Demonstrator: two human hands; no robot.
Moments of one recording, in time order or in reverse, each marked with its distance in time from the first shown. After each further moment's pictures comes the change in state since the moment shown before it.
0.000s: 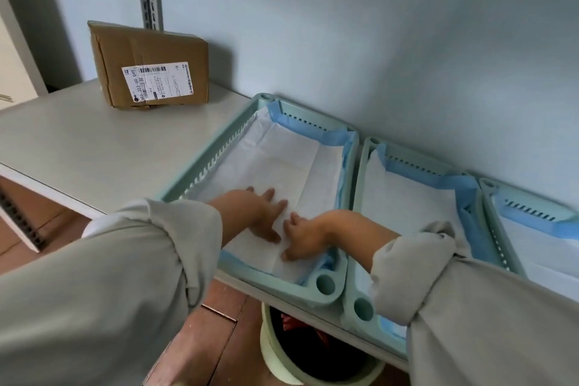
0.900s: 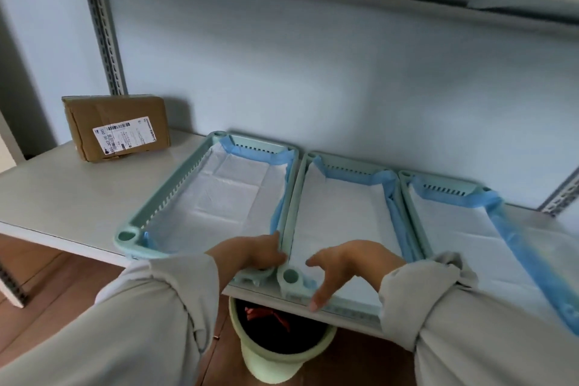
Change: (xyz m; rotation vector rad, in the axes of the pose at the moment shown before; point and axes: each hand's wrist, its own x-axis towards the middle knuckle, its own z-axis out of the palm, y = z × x) left_hand -0.092 0.116 -0.005 -0.557 -0.016 0.117; right_hand -0.139 0.071 0.078 0.192 -0.001 0.103
